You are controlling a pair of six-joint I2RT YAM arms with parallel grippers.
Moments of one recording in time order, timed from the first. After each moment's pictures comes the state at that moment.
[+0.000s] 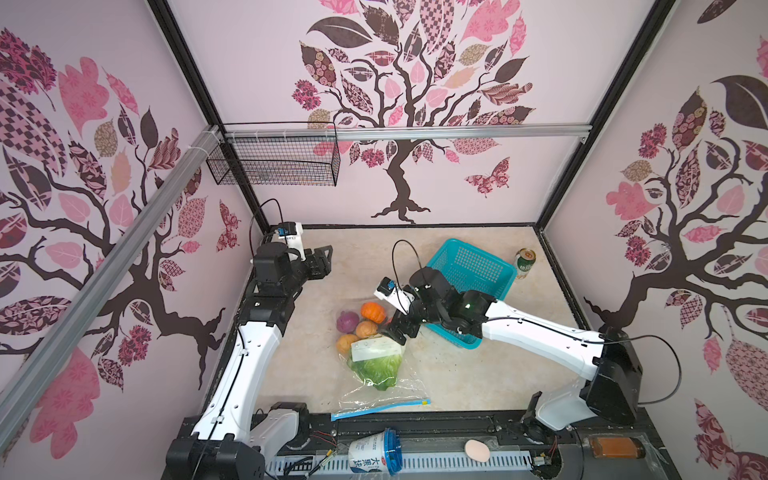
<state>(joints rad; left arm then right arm) -0.05 1.07 1.02 -0.27 0.20 -0.27 0.99 1.51 1.21 -0.39 -0.16 -0.05</state>
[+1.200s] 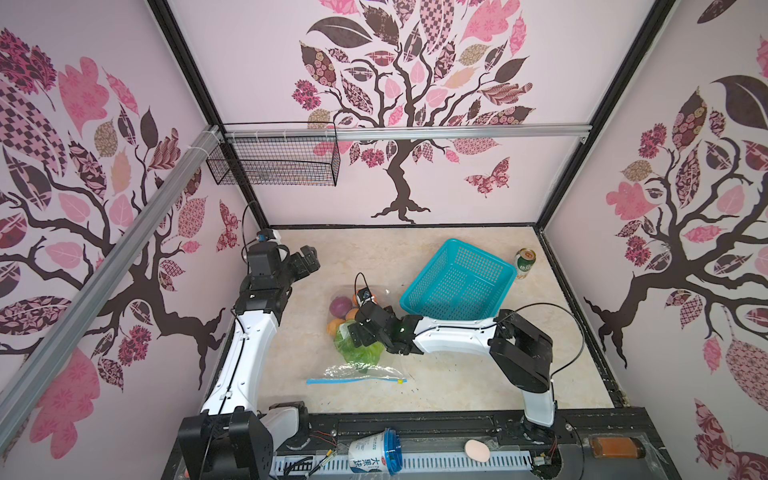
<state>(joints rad) 0.08 1.16 1.02 -0.33 0.11 -0.40 1.09 2.01 1.37 -0.13 0.34 0.48</state>
